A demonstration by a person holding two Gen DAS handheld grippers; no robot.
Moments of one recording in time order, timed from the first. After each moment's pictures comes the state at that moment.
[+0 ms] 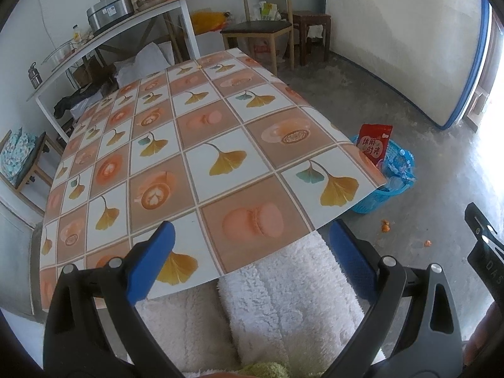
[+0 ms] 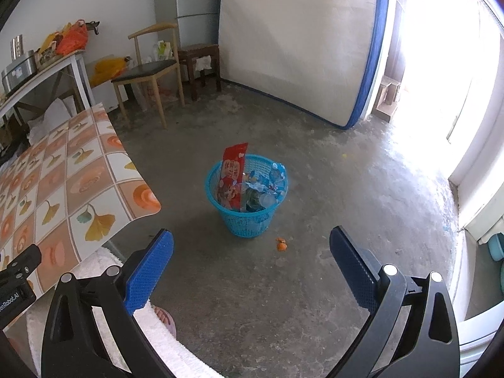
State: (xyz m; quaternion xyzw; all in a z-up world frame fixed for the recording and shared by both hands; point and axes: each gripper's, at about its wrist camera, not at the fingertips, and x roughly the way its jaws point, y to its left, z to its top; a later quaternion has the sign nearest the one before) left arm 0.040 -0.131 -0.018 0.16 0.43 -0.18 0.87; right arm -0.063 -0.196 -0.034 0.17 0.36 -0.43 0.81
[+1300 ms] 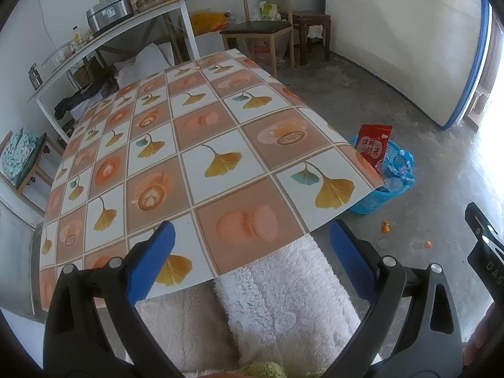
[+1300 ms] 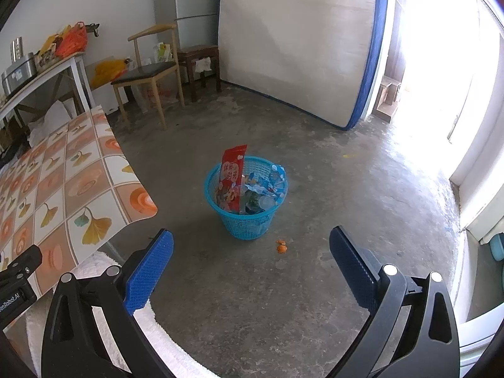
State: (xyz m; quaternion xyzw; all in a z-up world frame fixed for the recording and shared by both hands) left arm 0.039 -0.137 -0.019 0.16 0.42 -0.18 0.87; right arm -0.065 -0.203 -0.034 0.17 0.35 -0.43 0.82
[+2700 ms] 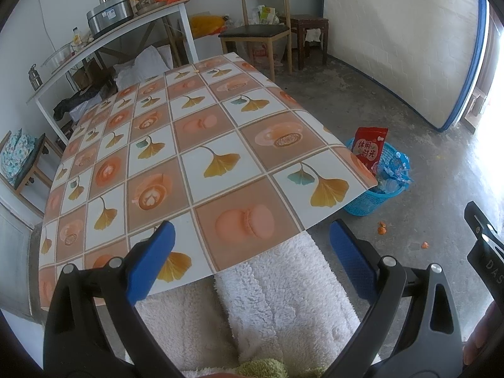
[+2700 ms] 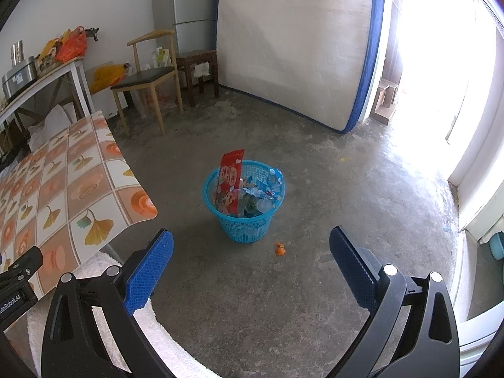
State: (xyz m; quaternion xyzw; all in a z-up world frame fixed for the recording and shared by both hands) left arm 0.028 -0.137 -0.012 0.15 0.42 -0.19 0.88; right arm -0.077 -0.197 -0.026 0.17 0.34 -0.43 0.82
